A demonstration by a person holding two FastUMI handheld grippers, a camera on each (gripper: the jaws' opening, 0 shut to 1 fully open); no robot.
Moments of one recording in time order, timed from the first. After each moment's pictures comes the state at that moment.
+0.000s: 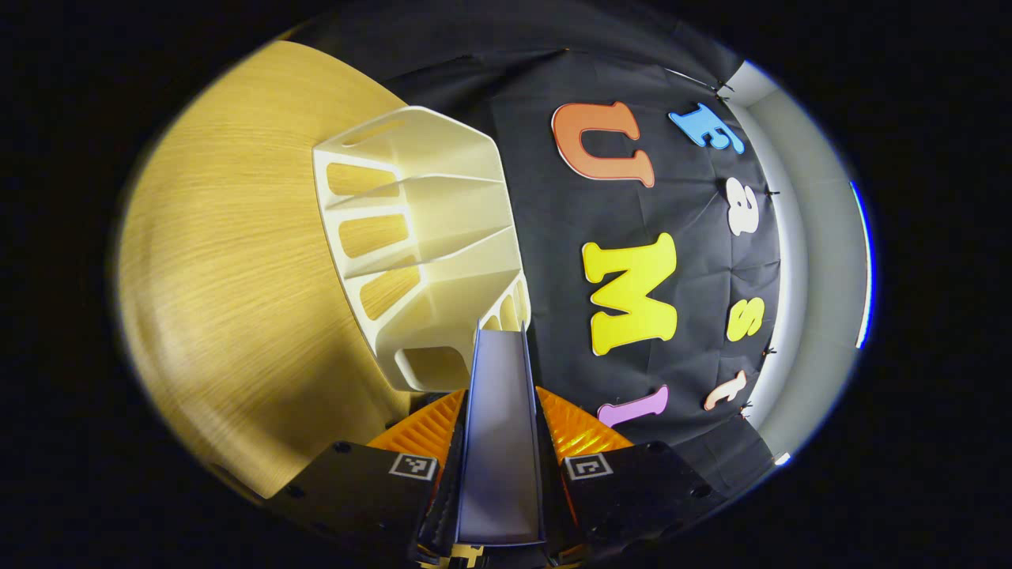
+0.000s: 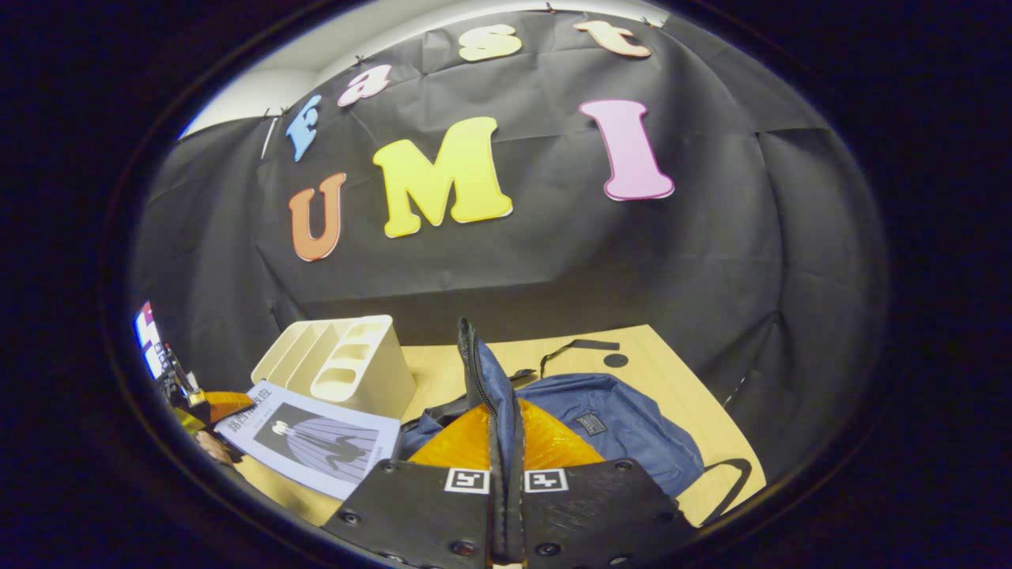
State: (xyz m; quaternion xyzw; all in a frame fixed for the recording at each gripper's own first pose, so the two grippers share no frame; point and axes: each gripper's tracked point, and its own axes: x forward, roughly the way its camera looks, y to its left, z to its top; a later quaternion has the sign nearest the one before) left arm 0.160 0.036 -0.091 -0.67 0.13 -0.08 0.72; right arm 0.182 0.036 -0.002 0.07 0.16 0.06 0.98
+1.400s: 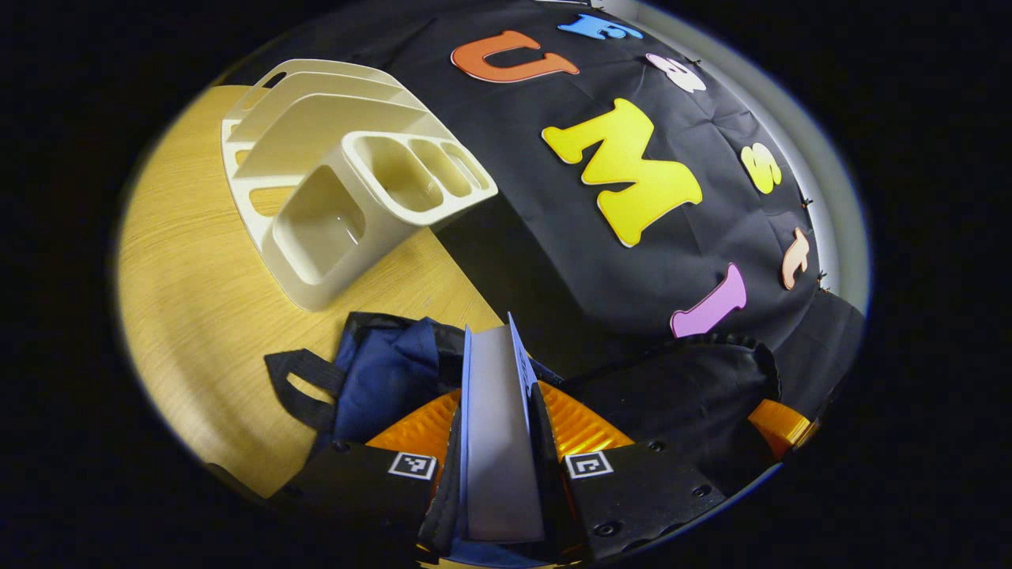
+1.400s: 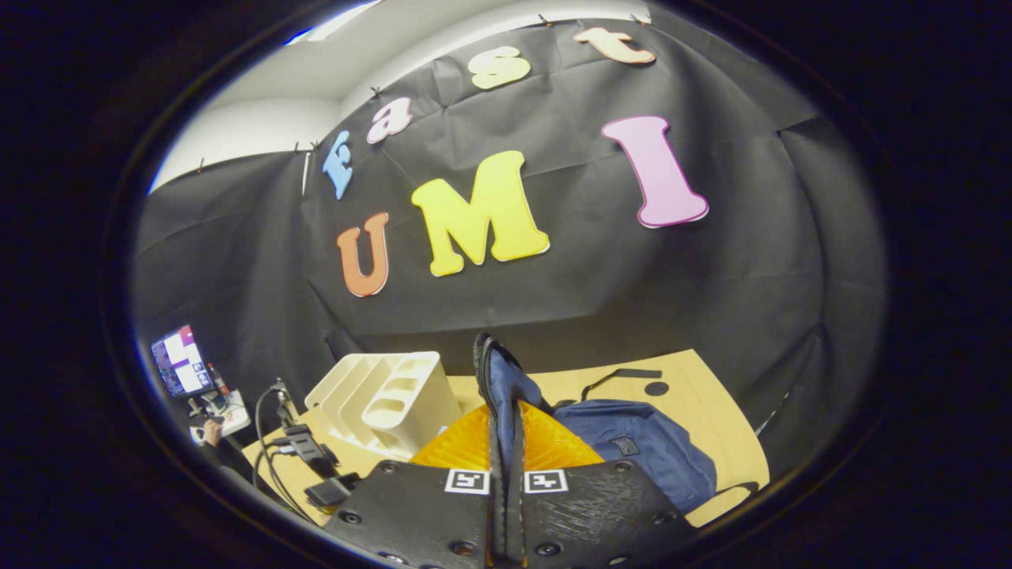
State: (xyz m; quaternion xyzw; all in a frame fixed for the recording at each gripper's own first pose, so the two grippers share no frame) left arm 0.235 -0.190 -0.128 -0.50 0.15 -0.07 0.85; right arm 0.180 0.034 0.045 0.11 0.10 0.17 0.97
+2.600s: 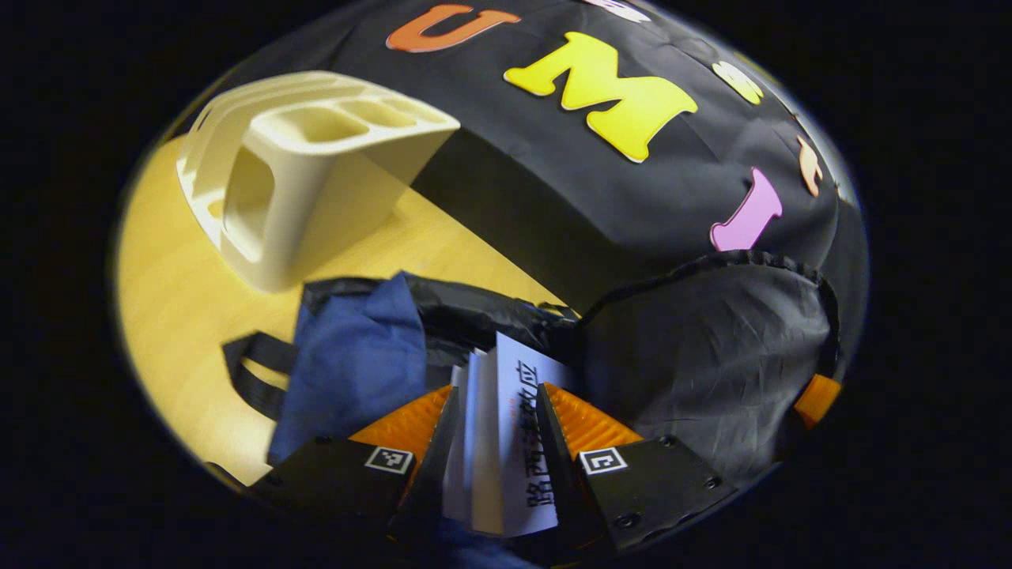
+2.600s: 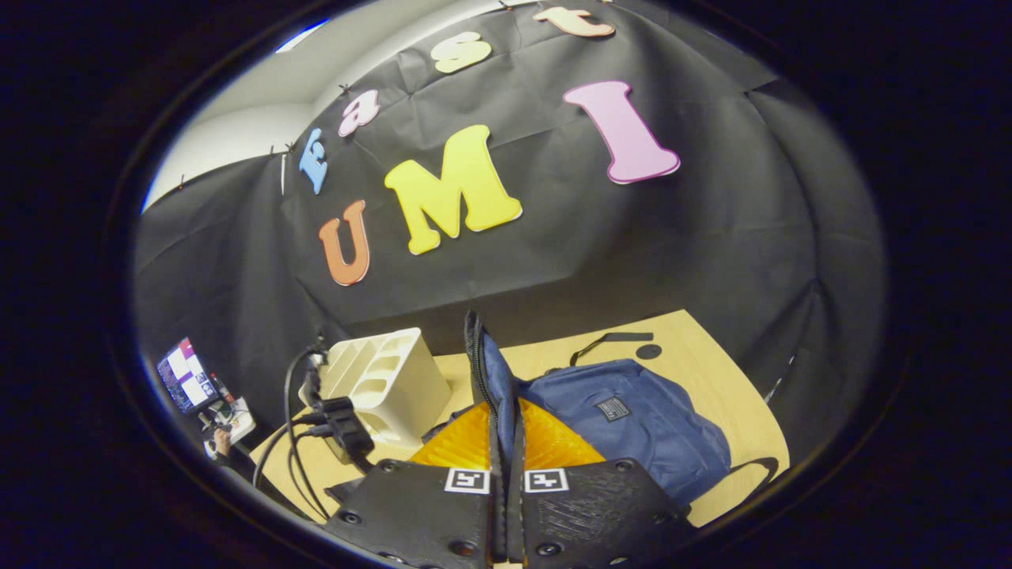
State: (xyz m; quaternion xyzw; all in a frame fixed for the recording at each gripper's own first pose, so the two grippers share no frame) left arm 0.247 -0.206 -0.148 -0.34 0.20 -0.04 0.92; right arm 0.184 0.008 -0.015 0.14 0.15 0.15 0.97
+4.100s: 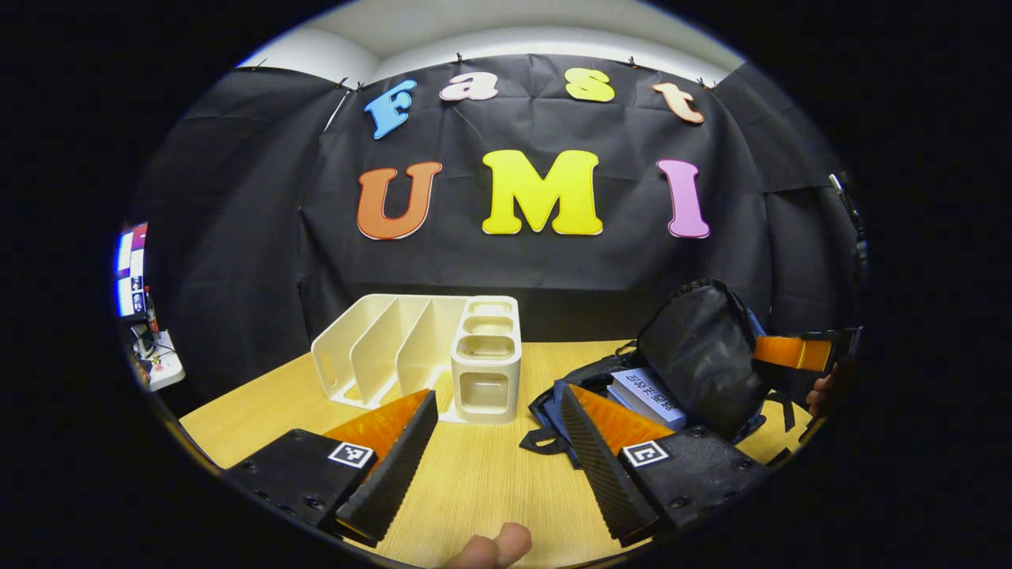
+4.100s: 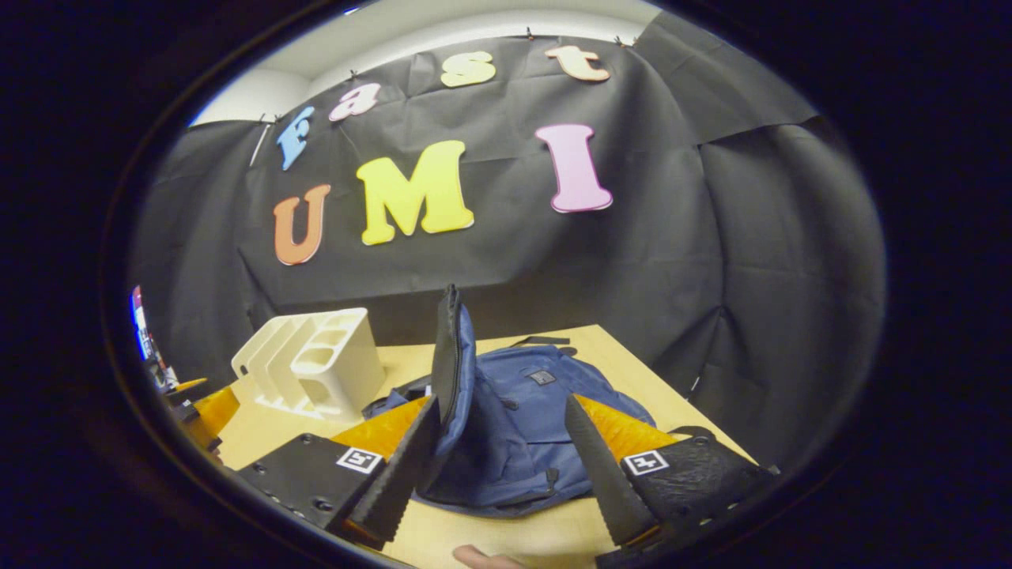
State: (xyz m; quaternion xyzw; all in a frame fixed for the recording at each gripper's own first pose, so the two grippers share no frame) left arm 0.061 -0.009 -0.073 -0.05 0.07 0.01 1.00; right arm 0.083 0.003 -0.039 0.06 0.09 0.00 0.99
